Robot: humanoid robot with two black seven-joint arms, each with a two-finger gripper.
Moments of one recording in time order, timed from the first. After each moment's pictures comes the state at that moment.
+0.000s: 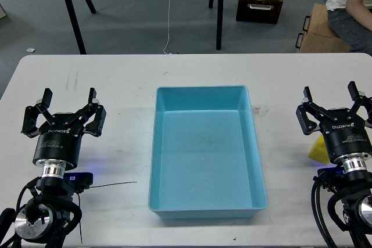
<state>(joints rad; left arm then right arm) 0.14 -0.04 -1.35 -1.63 -0.19 -0.24 -0.17 -0.15 0.00 1.49 1.55 0.11 0.26 0.09</state>
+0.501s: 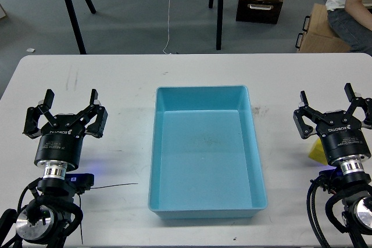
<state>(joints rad) 0.14 -0.04 -1.35 -1.62 -0.18 -0.24 -0.17 -0.02 -0.03 1.52 1.50 -0.38 0.26 0.10</state>
